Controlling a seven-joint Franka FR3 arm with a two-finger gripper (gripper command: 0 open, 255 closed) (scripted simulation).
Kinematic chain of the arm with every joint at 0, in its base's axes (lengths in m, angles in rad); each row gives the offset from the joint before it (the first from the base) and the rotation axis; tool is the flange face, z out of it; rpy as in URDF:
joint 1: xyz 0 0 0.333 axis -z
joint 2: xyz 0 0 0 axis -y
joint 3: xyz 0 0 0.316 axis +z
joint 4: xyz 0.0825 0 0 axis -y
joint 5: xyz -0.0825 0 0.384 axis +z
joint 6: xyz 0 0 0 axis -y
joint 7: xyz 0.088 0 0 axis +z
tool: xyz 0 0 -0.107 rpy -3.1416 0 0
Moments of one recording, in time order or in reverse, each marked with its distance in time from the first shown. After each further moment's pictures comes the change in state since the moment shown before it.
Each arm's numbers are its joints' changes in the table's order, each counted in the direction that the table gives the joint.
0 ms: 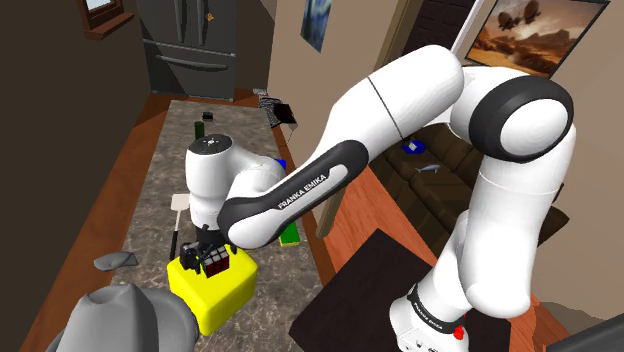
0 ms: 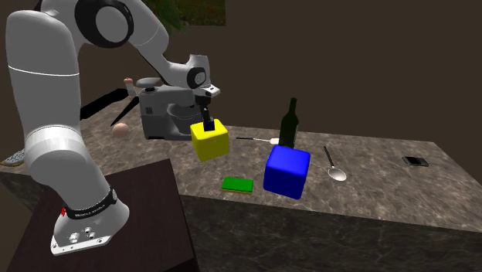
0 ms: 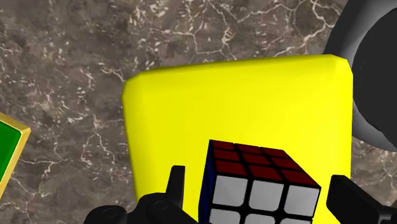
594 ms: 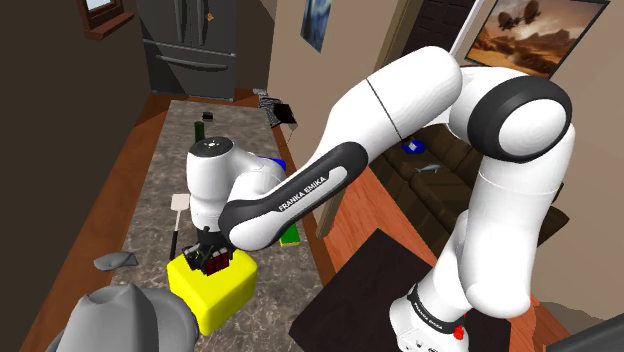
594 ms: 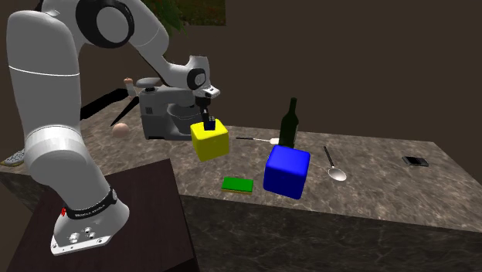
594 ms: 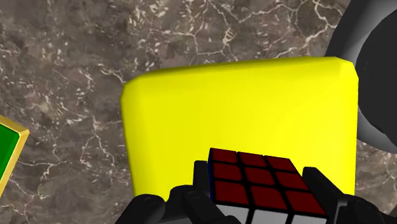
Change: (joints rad) arm -0.001 -0.004 -0.002 -0.007 -0.004 0.012 -0.004
